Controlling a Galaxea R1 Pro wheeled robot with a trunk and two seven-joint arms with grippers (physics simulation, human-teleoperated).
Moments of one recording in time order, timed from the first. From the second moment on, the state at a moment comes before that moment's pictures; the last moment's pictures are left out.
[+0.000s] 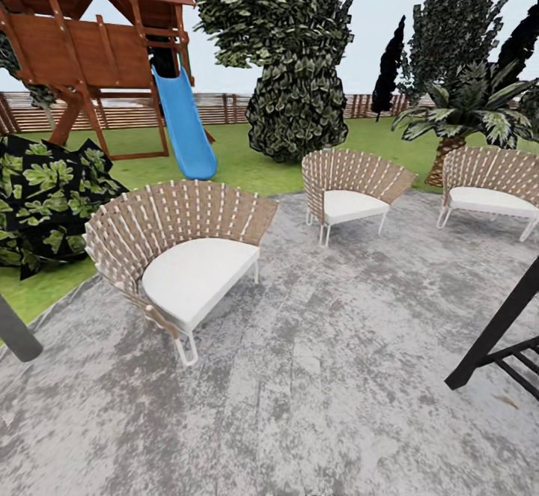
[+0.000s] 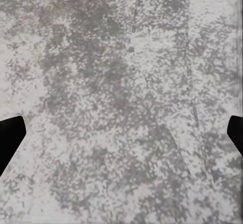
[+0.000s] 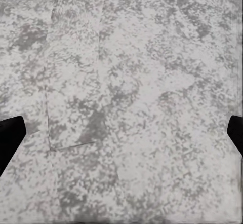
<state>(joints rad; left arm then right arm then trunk) -0.20 0.08 0.12 -0.30 -0.06 -0.41 0.01 -0.14 -0.07 0.00 -0.46 0.00 -0.32 0.00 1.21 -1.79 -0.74</state>
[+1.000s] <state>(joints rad) -0.20 0.08 0.12 -0.30 -0.06 -0.41 0.01 -0.14 -0.07 0.00 -0.46 0.00 -0.32 0.00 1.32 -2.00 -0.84</state>
